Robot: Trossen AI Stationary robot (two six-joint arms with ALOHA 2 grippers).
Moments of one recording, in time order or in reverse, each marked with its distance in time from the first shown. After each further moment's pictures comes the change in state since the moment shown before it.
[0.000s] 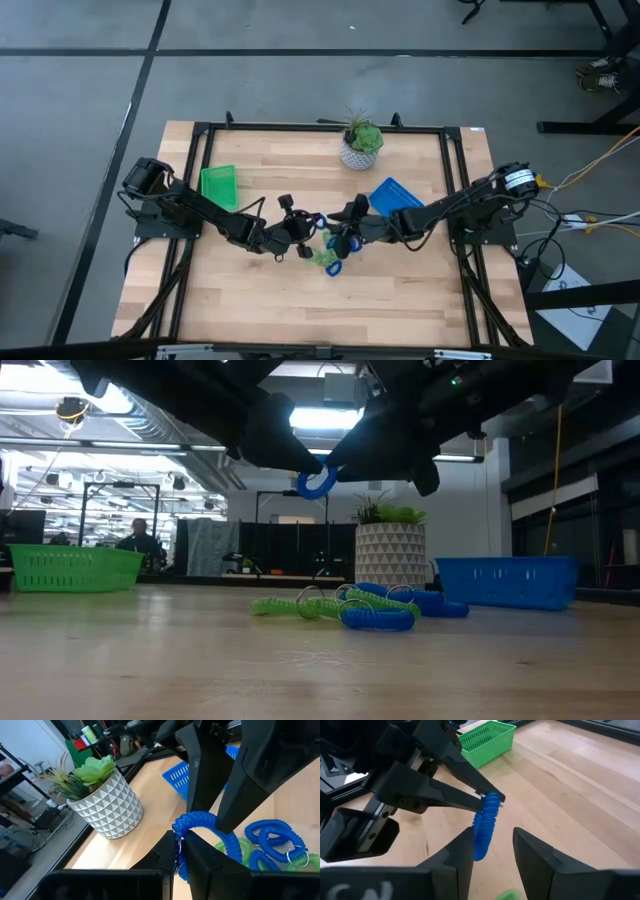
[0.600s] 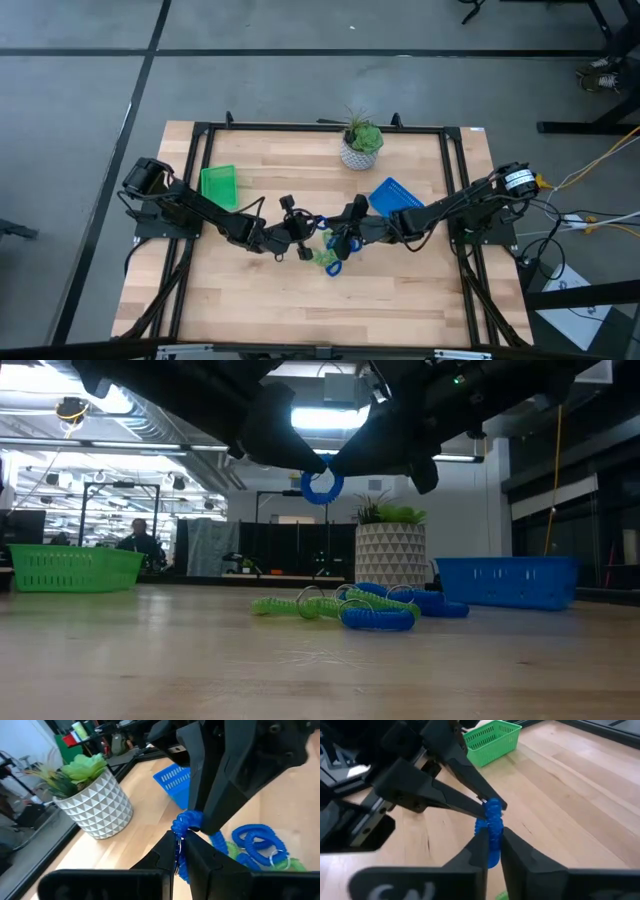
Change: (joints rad) left arm 0.000 -0.001 0.000 0.009 0.058 -0.043; right arm 0.001 0.000 -0.001 0.003 -0.010 -0.049
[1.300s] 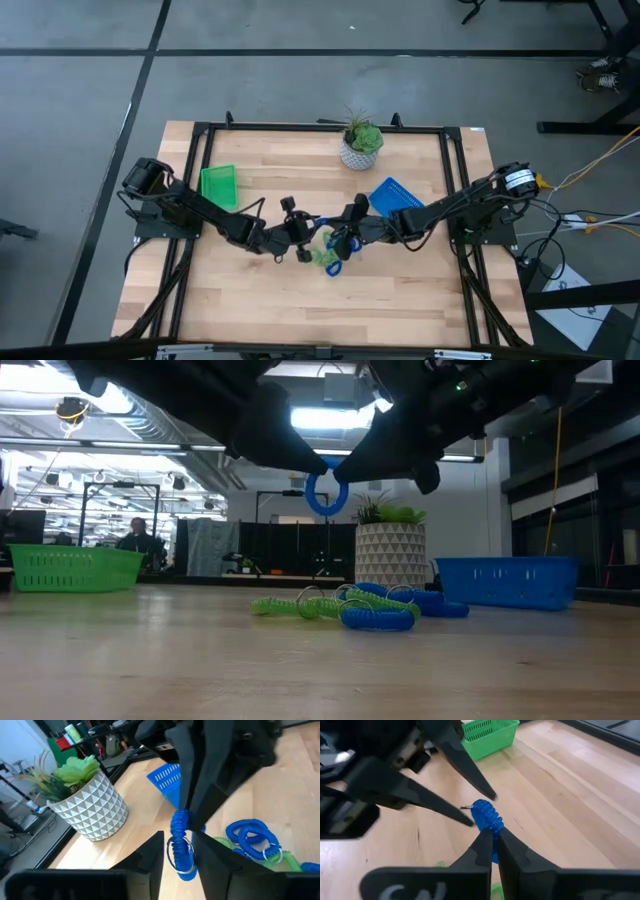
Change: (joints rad) left arm -0.013 0.000 0.000 -0.012 0.013 0.030; right arm -0.001 -0.007 0.000 -0.053 0.002 -0.039
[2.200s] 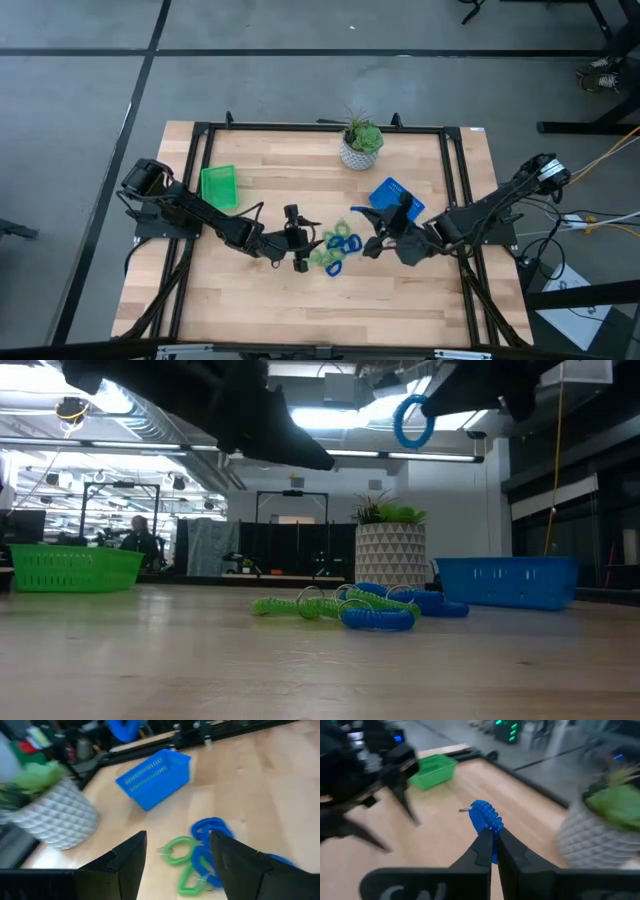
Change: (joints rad) left arm -0.023 0.000 0.000 0.001 0.139 -0.023; right arm 0.244 -0.304 0.000 -0.475 0.555 0.151
